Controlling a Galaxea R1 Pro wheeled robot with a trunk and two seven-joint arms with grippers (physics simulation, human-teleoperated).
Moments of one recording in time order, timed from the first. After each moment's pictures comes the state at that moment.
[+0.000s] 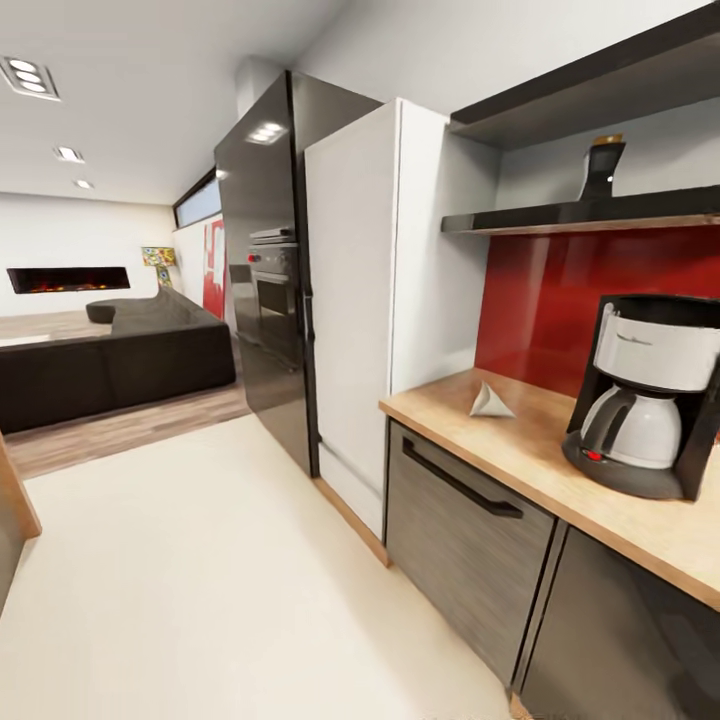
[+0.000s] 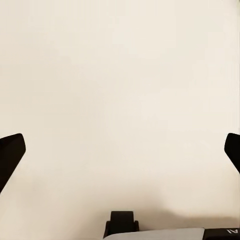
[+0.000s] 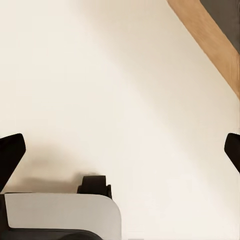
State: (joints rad) left arm 0.02 0.03 -0.01 -0.50 -0.01 -0.10 0.00; right arm -0.03 -0.08 0.00 -0.29 -0.01 -0.14 0.00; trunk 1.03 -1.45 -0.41
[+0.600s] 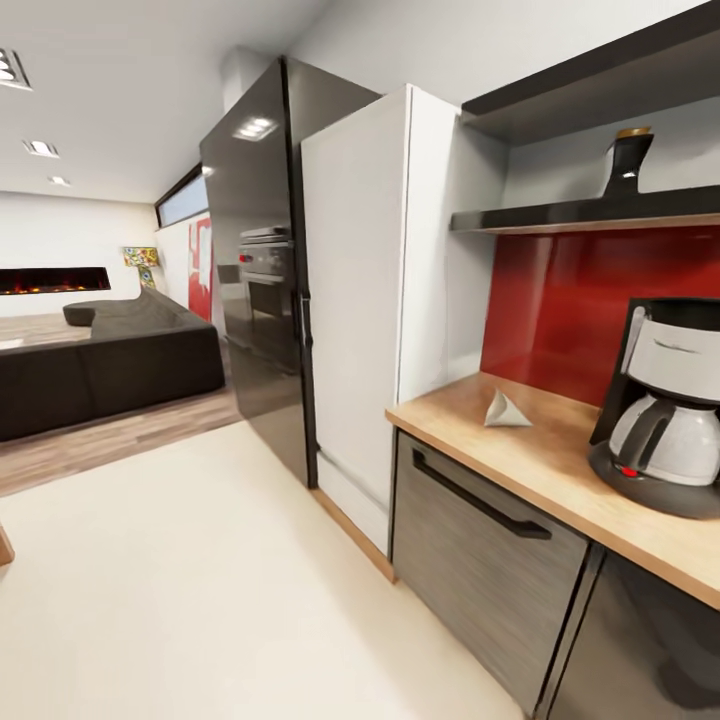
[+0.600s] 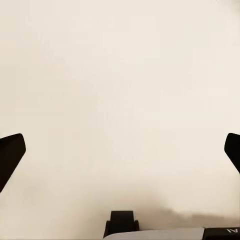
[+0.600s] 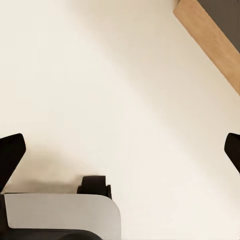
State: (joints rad) left arm 0.02 0.03 -0.01 -0.50 -0.01 -0.09 0.00; right arm -0.03 -0.08 0.00 -0.29 -0.01 -0.14 0.00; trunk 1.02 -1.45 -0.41
